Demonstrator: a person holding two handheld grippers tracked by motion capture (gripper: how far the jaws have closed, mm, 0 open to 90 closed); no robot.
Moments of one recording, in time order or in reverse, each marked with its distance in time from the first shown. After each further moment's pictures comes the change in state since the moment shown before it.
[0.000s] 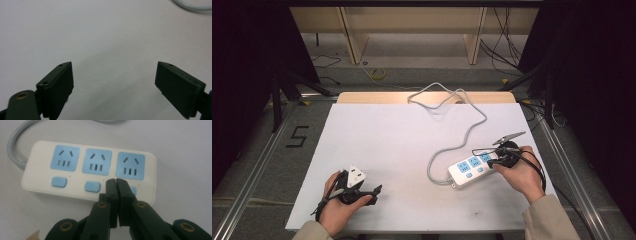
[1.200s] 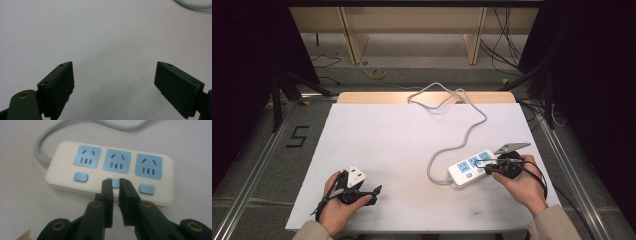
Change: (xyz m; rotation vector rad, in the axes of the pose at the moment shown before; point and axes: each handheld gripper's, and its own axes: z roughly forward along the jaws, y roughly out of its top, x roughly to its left) left arm 0.000 0.000 0.000 0.010 -0.002 -0.001; right arm 0.016 -0.022 -0.006 -0.120 0.044 -0.049
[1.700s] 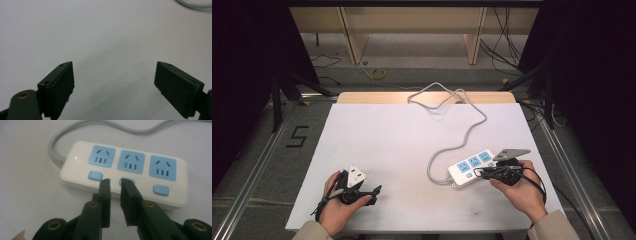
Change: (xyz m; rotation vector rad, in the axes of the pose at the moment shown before) left arm 0.000 0.000 0.000 0.001 0.002 0.002; right arm 0.013 -0.010 -0.001 -0.053 0.032 -0.041
